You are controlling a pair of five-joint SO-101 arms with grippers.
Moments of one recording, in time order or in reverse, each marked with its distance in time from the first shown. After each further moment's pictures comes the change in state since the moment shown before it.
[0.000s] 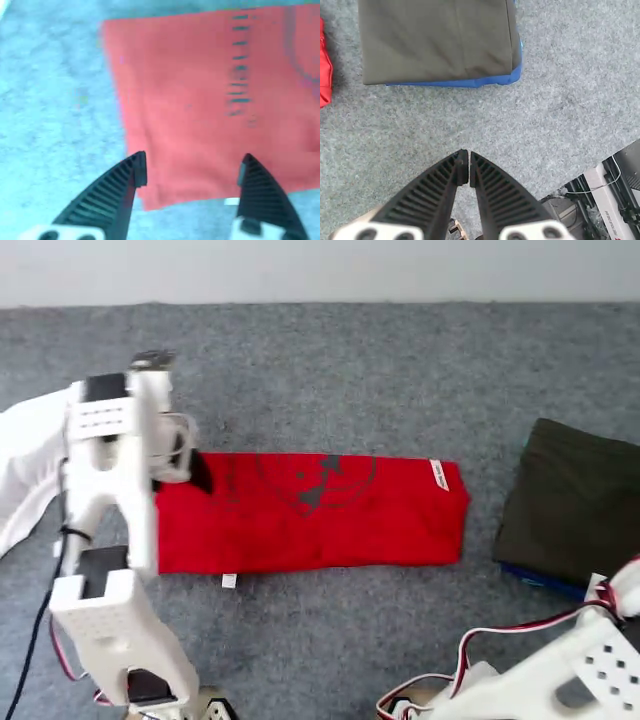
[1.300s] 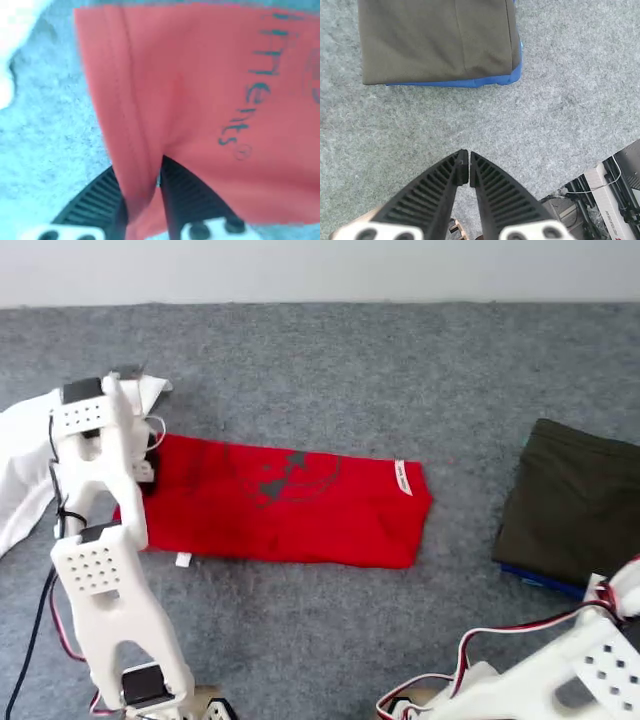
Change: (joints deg) left arm -4.5 21.5 -21.5 1.9 -1.6; right arm 0.0 -0.3 1.0 0.0 0.0
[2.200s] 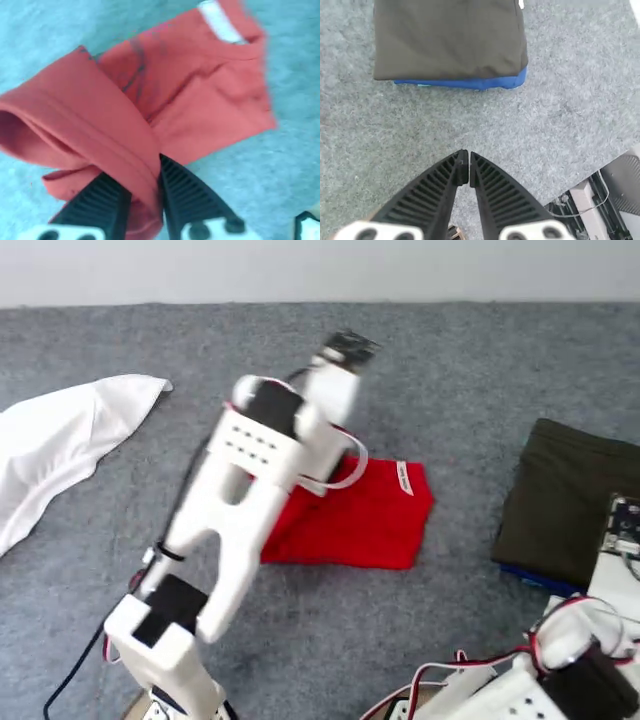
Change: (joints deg) left arm 46.9 -31.0 13.9 -0.9 11.6; right arm -2.6 -19.3 10.7 0.0 0.3
